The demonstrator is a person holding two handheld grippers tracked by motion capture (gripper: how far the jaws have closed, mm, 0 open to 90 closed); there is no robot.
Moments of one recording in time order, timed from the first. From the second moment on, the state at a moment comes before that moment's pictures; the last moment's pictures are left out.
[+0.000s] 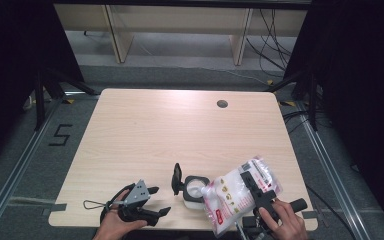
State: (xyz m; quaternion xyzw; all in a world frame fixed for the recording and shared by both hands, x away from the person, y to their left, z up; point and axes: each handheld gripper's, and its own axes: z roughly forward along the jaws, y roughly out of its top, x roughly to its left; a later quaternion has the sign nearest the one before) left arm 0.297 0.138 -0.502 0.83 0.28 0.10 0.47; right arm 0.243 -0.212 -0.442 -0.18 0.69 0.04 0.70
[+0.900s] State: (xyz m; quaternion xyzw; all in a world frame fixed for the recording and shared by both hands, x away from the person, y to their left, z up) left arm 0.297 0.139 -0.502 0.83 0.28 0.10 0.47; right arm 0.247 -0.217 -0.445 -0.15 0.71 0.06 0.68
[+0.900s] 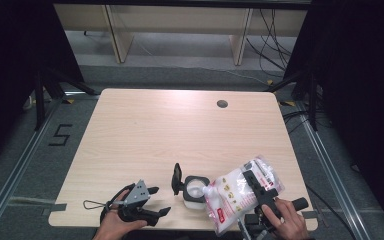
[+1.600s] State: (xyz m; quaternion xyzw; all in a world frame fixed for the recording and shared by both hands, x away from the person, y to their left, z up) left arm 0.298 0.139 -0.501 0.84 0.26 0.11 0.46; right arm 0.246 -0.215 -0.442 -0.17 0.70 0.05 0.69
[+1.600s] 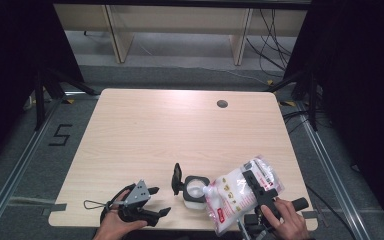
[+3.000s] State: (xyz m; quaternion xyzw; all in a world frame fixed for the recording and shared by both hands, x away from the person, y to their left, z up) left arm 0.297 0.139 -0.501 0.84 0.27 0.10 0.46; right arm 0.250 -0.219 -0.443 -0.12 0.73 0.09 0.67
